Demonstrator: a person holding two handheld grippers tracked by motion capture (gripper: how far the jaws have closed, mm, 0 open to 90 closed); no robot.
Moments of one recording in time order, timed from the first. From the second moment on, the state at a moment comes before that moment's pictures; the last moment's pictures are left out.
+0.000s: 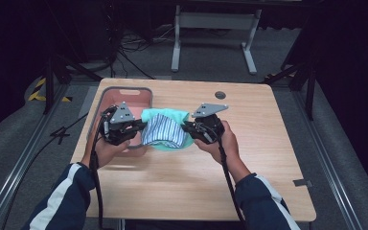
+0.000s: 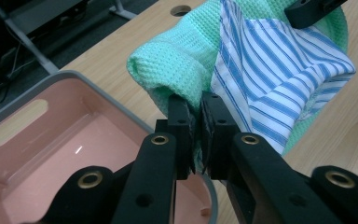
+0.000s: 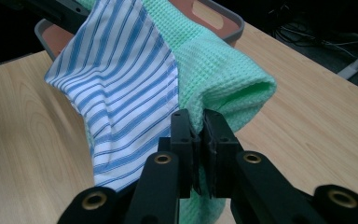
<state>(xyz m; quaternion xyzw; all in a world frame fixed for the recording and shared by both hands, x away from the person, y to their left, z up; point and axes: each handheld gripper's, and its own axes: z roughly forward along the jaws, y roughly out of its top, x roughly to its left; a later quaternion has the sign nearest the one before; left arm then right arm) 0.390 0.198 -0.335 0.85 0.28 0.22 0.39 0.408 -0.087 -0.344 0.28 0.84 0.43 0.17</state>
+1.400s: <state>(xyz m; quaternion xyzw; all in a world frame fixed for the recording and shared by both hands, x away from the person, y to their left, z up) 0.387 0.286 -0.321 0.82 0.36 0.26 0.36 0.443 0.026 -0.333 0.23 0.85 0.45 0.14</state>
